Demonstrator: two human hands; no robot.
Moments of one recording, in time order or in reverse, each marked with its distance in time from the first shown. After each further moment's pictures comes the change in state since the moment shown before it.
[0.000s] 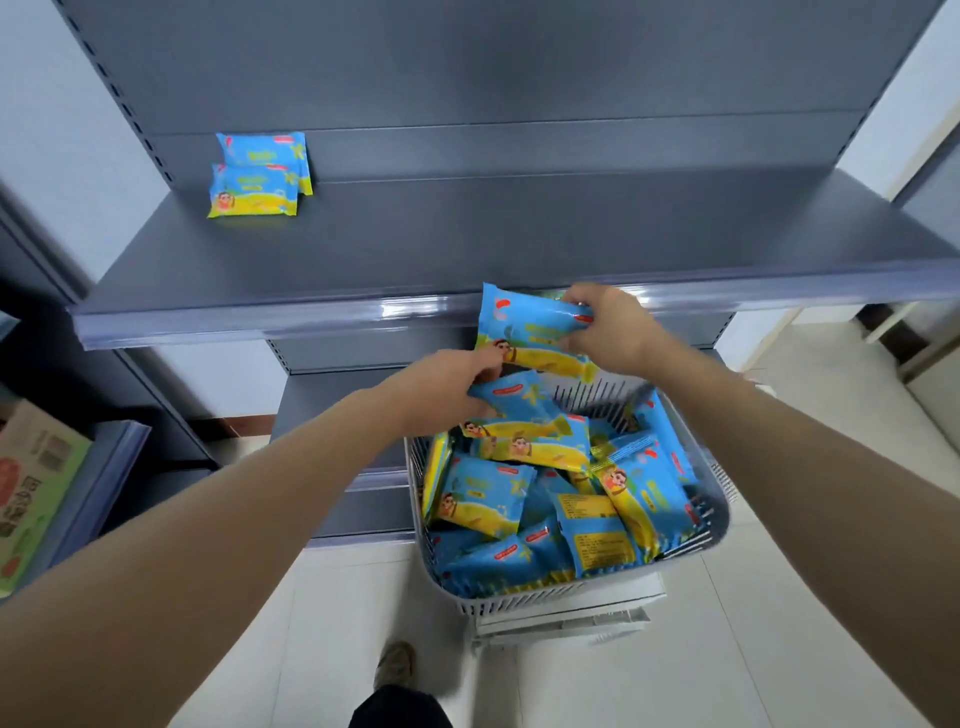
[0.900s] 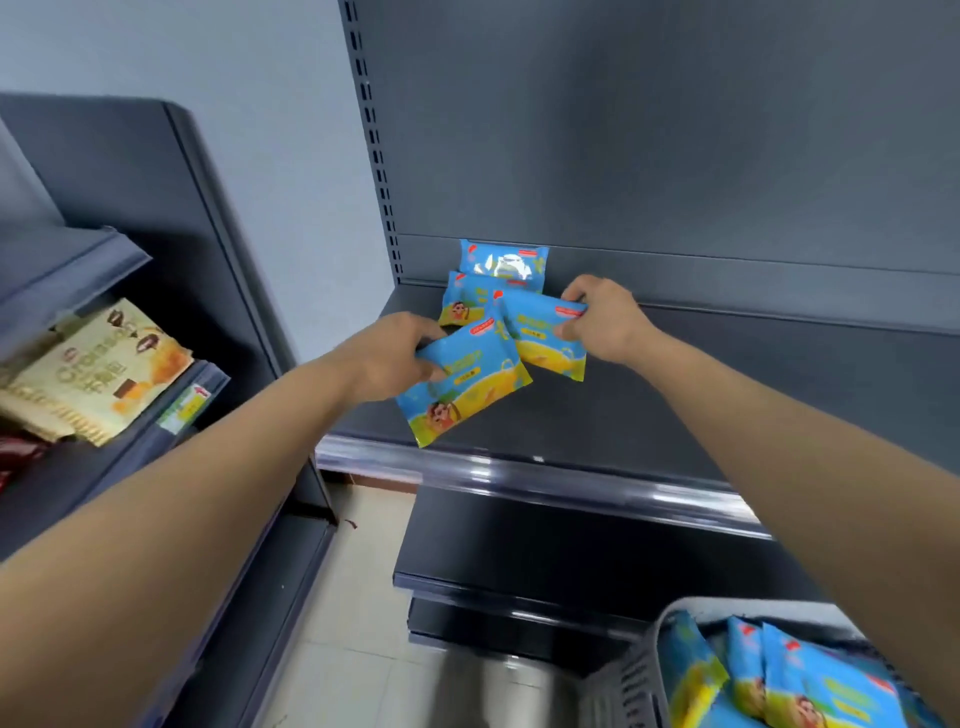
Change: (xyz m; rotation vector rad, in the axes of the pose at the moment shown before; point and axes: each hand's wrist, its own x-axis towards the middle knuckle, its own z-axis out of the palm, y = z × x) left_hand -0.062 -0.258 -0.256 -0.083 0.286 -0.375; right_hand 0.267 -0.249 0.125 0.085 -0.035 -0.110
